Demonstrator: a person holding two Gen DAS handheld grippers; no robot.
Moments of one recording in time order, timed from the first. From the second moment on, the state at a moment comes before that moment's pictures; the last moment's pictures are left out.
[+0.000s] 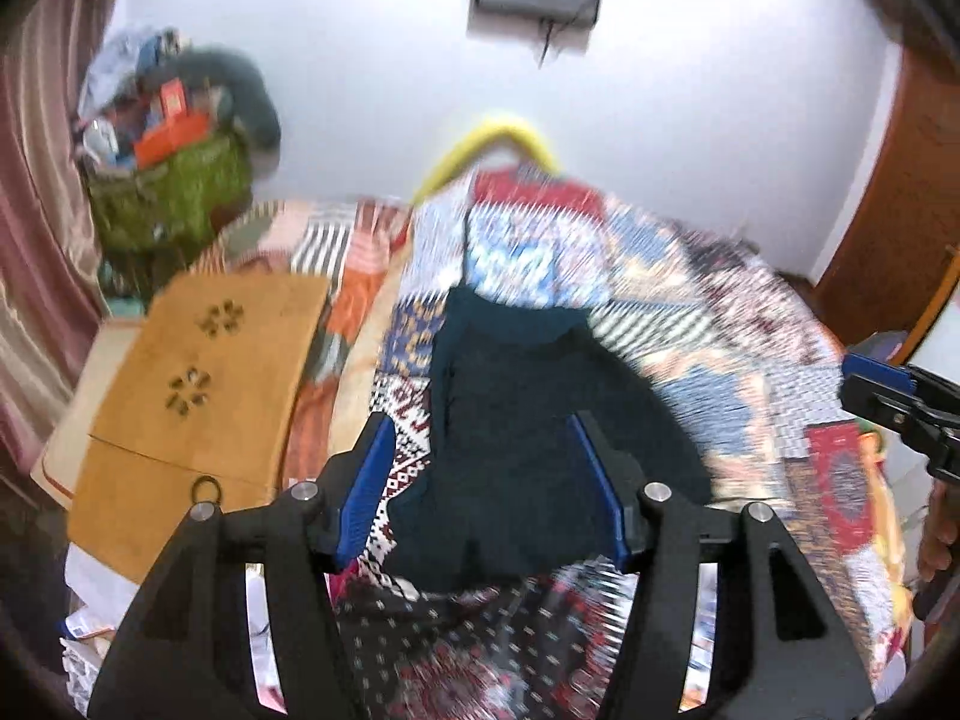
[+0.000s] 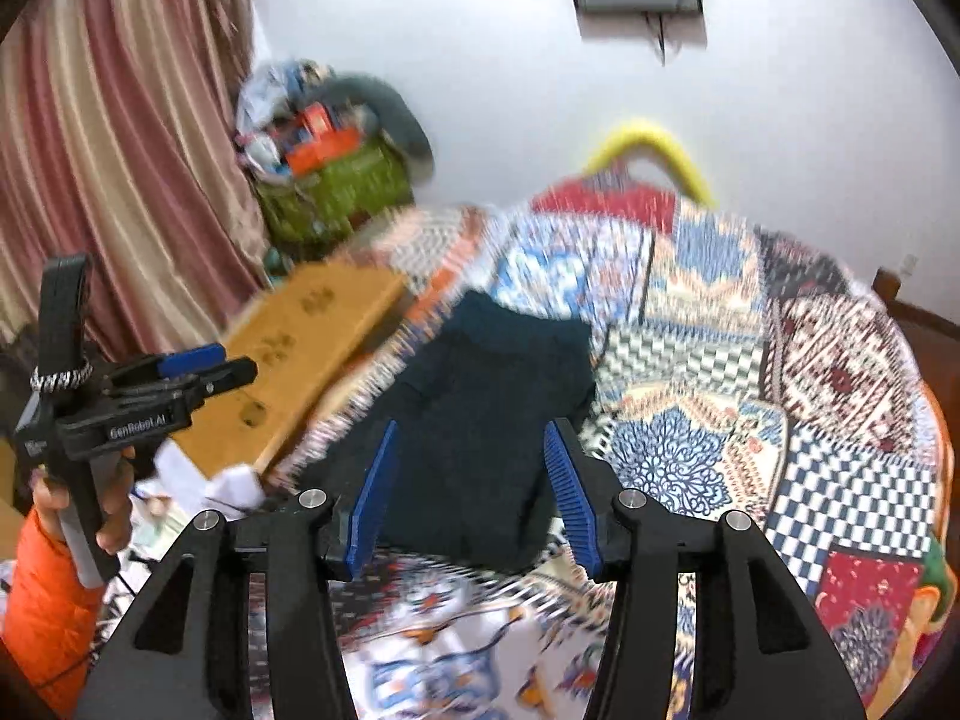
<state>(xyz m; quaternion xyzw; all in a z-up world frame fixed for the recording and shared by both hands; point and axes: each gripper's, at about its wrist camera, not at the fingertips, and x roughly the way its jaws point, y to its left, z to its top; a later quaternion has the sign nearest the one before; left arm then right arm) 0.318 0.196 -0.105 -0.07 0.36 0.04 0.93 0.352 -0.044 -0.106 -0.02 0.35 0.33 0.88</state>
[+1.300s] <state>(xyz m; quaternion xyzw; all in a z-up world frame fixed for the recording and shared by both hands) 0.037 0.065 -0.005 -0.03 0.10 0.07 0.99 0.105 -0.105 -0.027 -0.01 0.08 0.27 0.96</state>
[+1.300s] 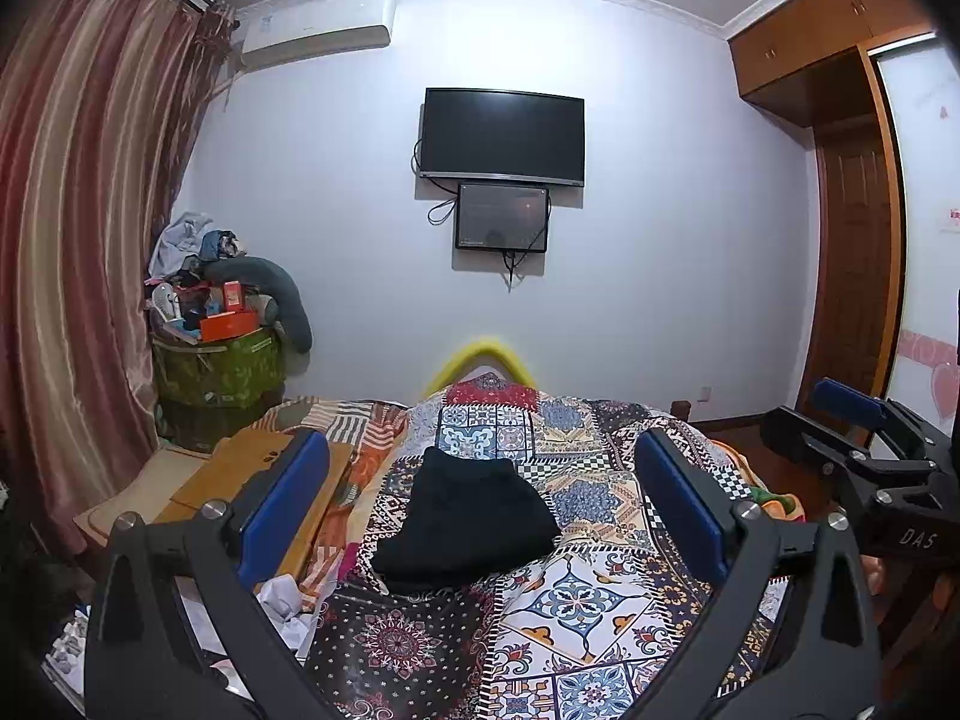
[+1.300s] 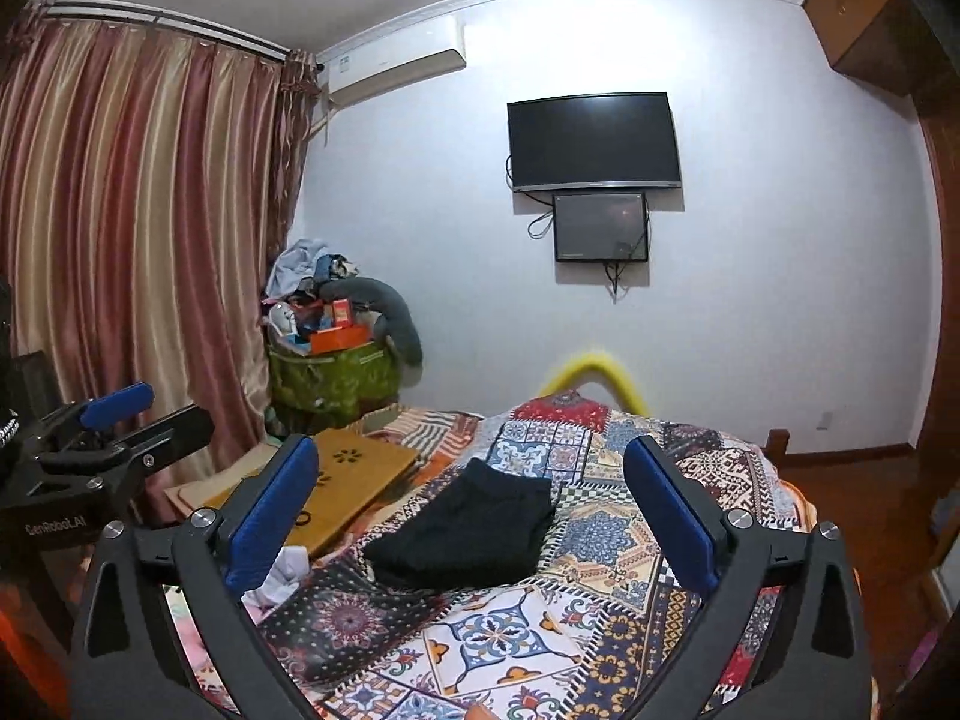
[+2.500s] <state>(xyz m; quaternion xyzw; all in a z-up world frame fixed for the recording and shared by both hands) 0.050 0.061 -0.016 -0.02 0.11 0.06 0.99 0.099 -0.116 -0.030 0.00 0.10 0.26 0.96</state>
